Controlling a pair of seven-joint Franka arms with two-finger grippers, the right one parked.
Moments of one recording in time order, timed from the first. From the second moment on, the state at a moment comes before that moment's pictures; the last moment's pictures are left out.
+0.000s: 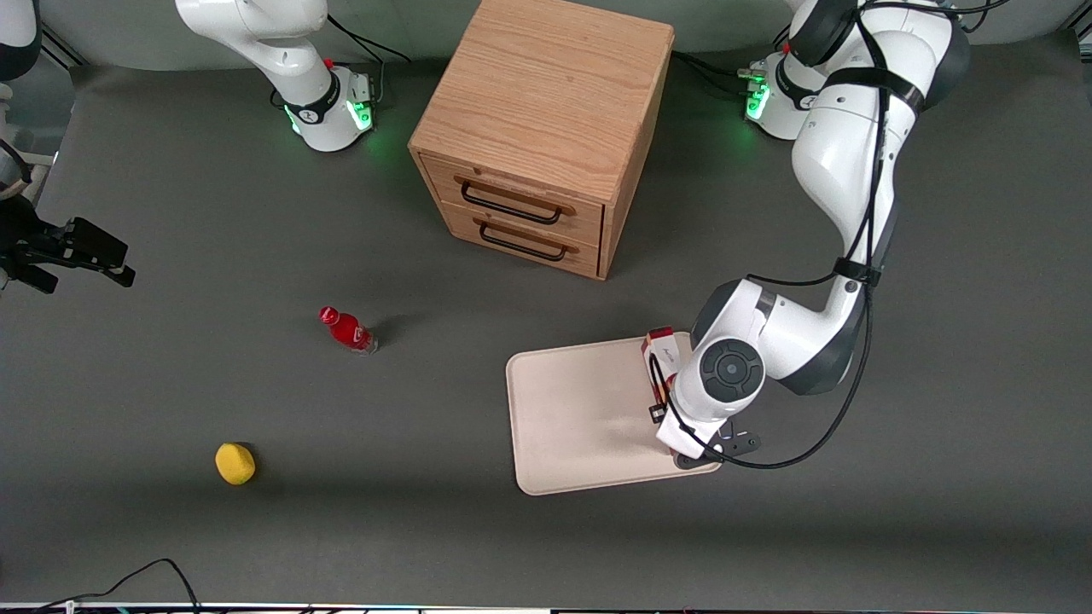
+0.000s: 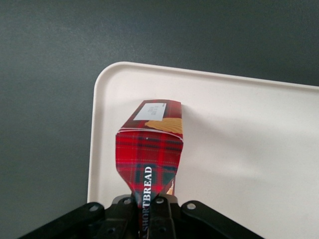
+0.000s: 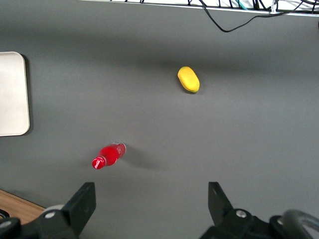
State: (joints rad) arm -0.25 0.88 -0.26 -1.19 0.23 2.02 -0.79
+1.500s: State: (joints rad) arm 0.16 0.25 -0.24 -1.44 0.12 1.58 0.10
